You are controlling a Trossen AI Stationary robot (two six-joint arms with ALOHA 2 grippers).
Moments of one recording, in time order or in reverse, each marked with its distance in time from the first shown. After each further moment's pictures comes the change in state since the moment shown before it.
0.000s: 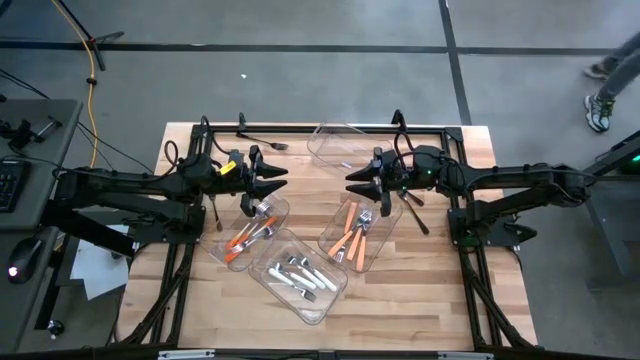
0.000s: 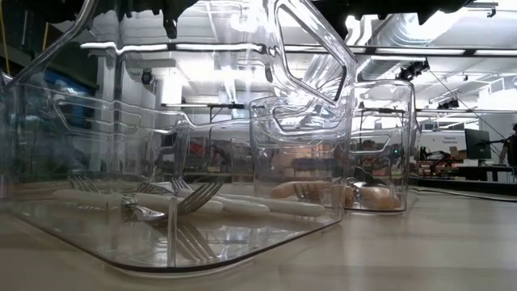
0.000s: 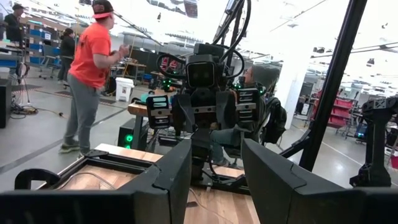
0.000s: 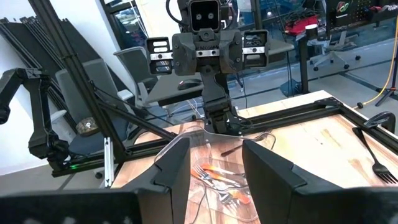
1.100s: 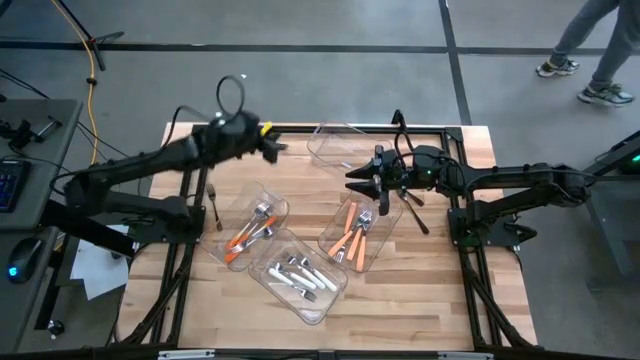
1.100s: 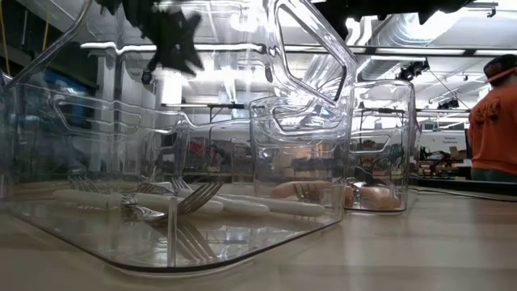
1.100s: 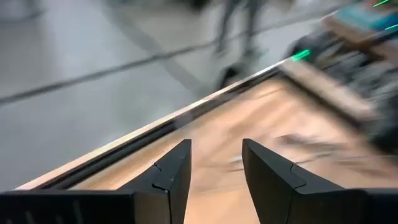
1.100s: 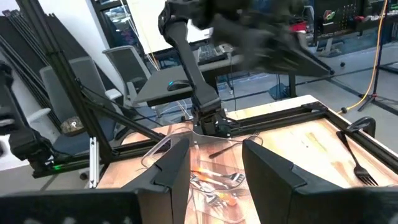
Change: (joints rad) left arm 0.313 0.149 0.375 -0.840 -0.348 -0.151; right arm 0.000 0.001 0.000 -0.003 0.043 -0.039
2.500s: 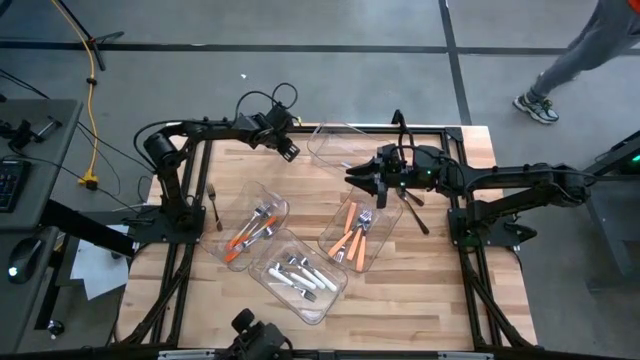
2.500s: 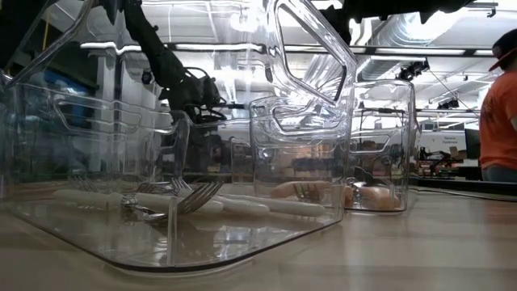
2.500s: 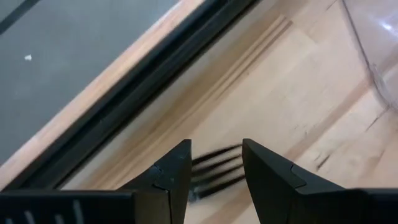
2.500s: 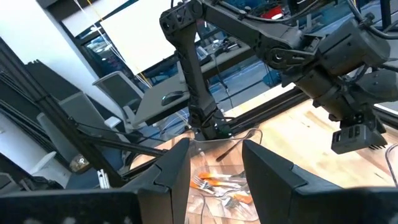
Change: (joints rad) left arm 0.302 0.784 0.214 -0.051 0.135 0.334; right arm 0.002 0.000 0.000 -0.001 0.081 0.238
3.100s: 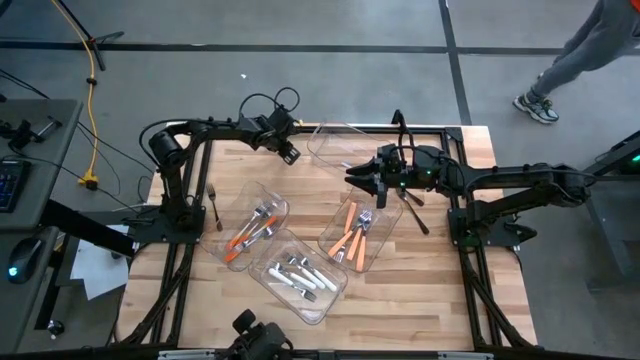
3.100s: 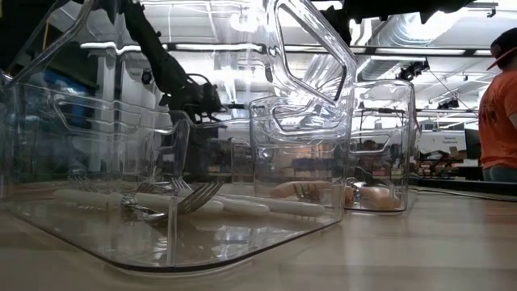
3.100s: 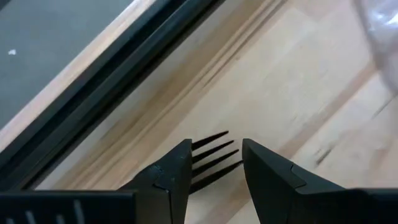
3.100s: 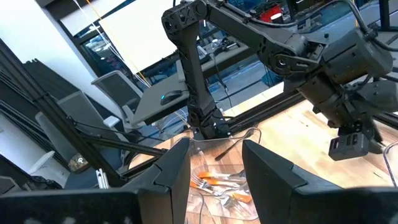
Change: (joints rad) left arm 0.000 0.042 0.000 0.006 0.032 0.006; right arm 0.000 0.000 0.000 -0.004 0.003 -0.003
